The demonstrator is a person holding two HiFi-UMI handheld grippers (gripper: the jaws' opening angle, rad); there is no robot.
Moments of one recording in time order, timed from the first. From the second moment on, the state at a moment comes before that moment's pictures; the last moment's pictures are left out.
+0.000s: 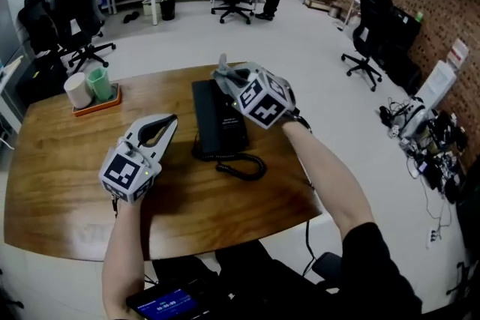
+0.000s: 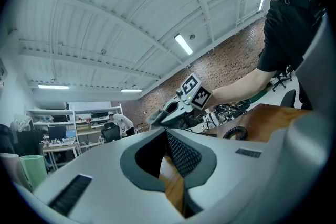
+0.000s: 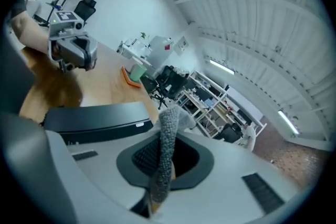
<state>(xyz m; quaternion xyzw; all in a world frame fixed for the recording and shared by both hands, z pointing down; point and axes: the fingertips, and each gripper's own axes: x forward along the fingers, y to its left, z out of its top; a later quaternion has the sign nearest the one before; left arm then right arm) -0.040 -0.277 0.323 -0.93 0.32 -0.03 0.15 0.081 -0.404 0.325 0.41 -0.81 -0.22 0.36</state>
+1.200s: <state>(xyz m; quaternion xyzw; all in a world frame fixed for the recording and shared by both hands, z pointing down) -0.038 -0.276 0.319 -0.94 0.32 -0.02 0.15 0.098 -0.405 0.318 0.43 -0.80 -0.23 0.35</state>
